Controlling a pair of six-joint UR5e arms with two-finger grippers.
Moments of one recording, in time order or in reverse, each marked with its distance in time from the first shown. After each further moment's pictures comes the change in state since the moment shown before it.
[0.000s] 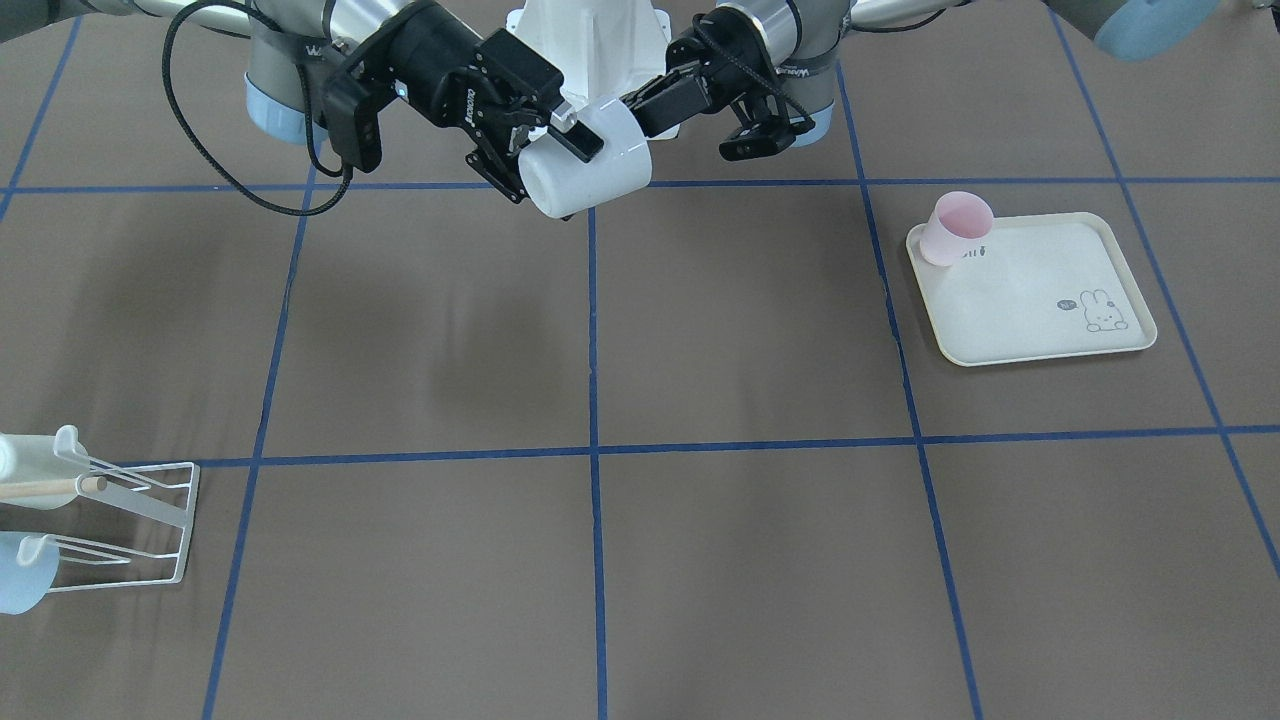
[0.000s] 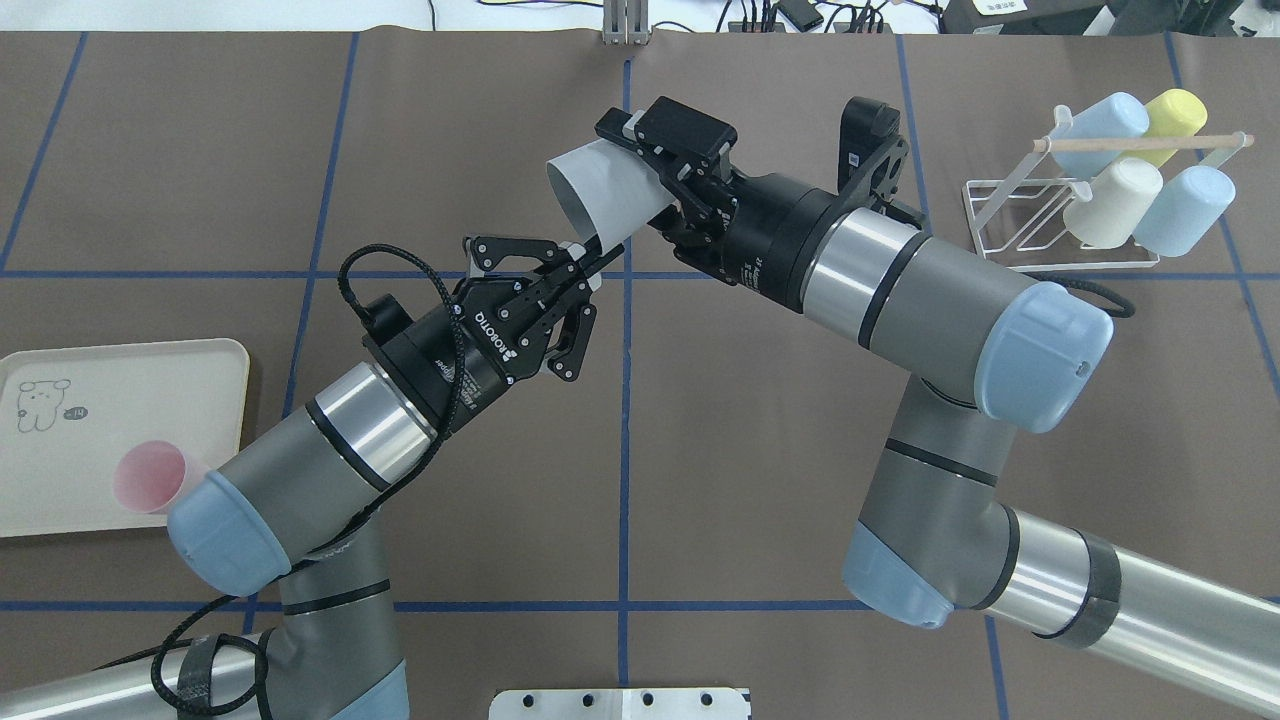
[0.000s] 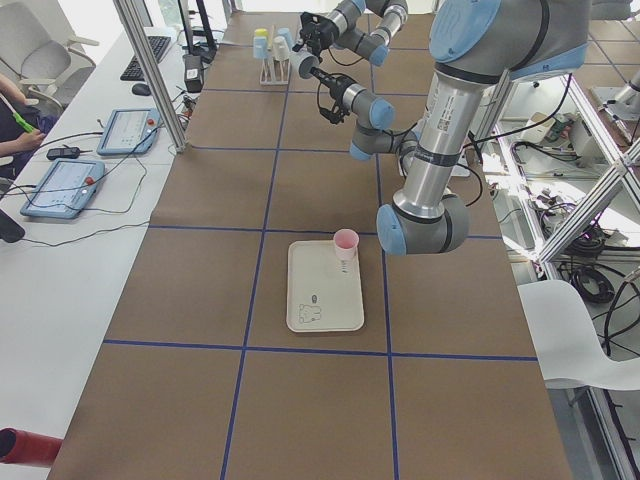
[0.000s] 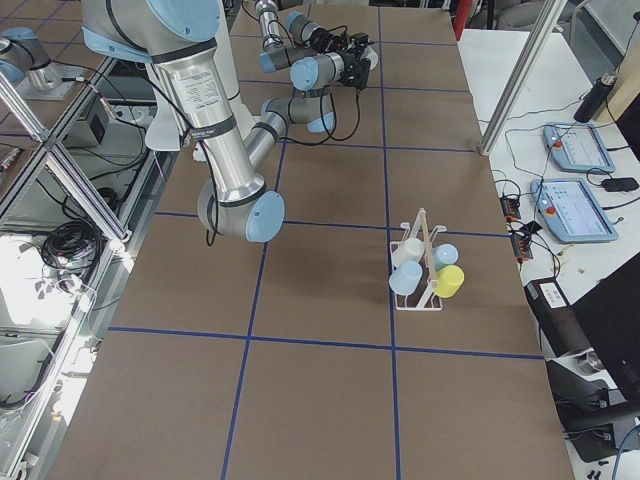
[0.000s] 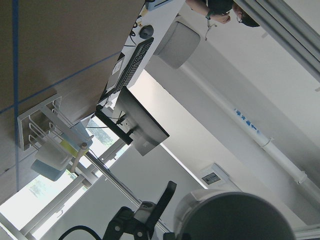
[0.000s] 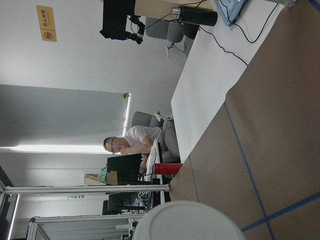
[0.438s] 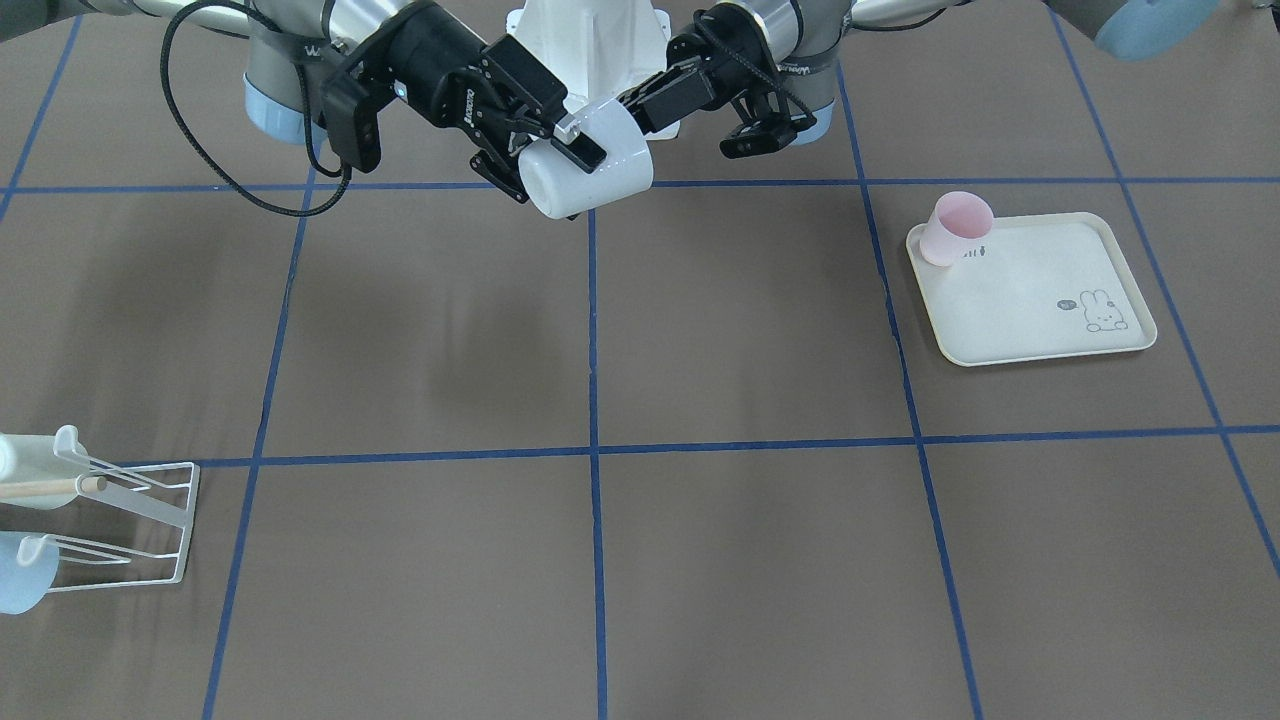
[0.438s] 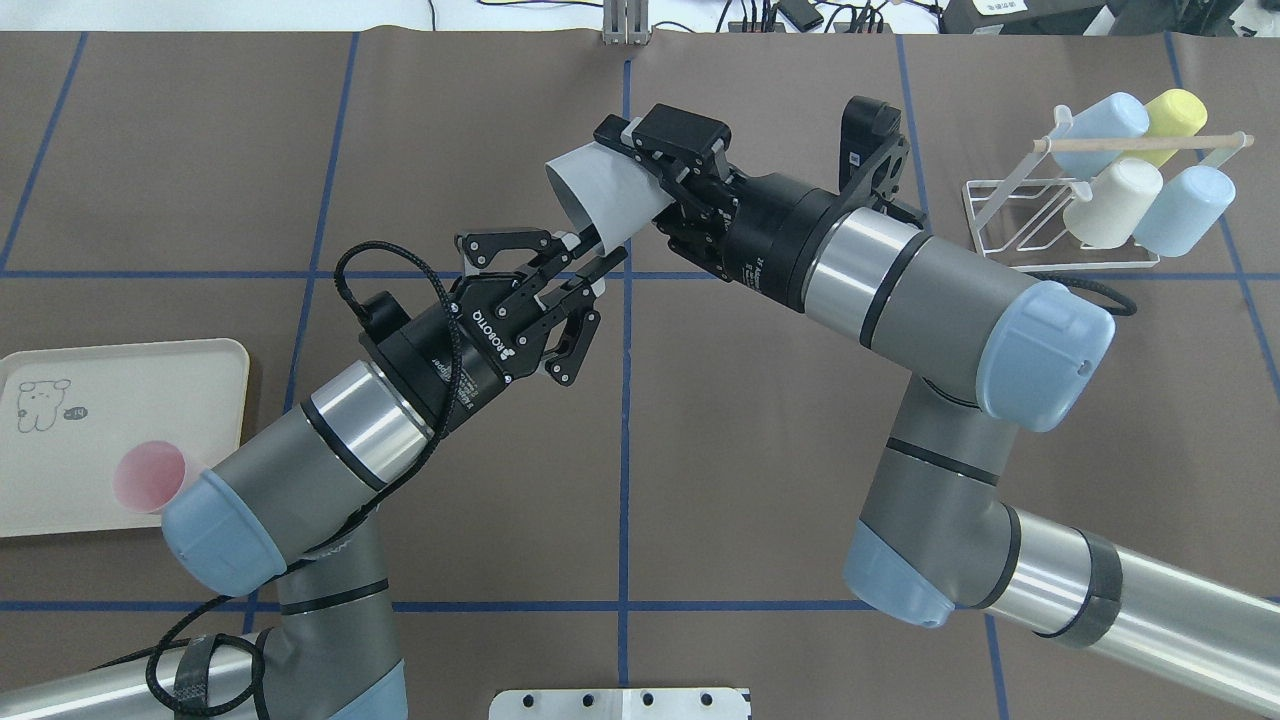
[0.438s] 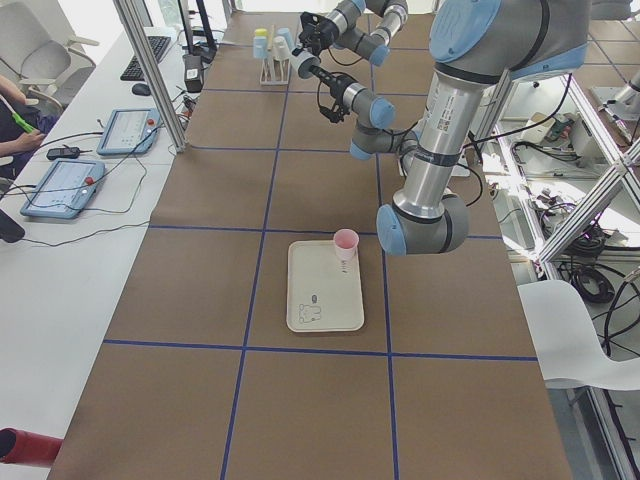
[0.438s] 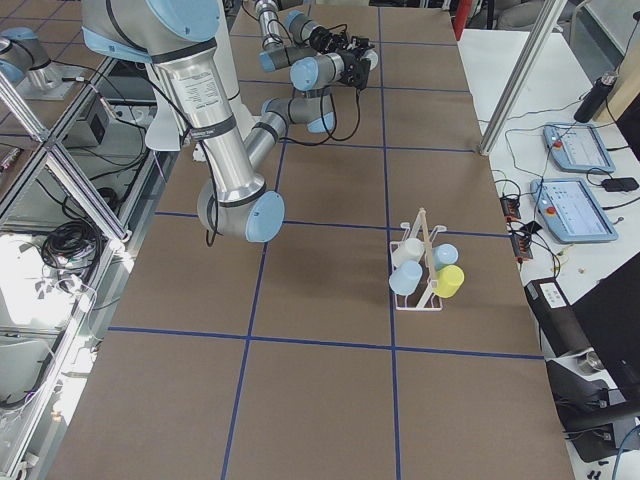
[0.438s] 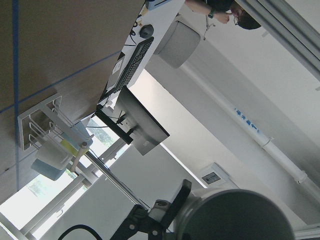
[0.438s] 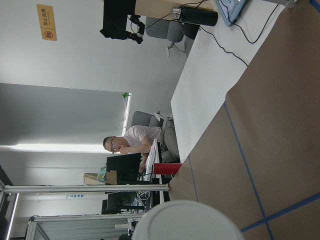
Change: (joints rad) left arm -0.002 0.002 -0.011 -0.001 -0.002 0.022; right arm 0.003 -0.001 0.001 0.000 0.003 -0.006
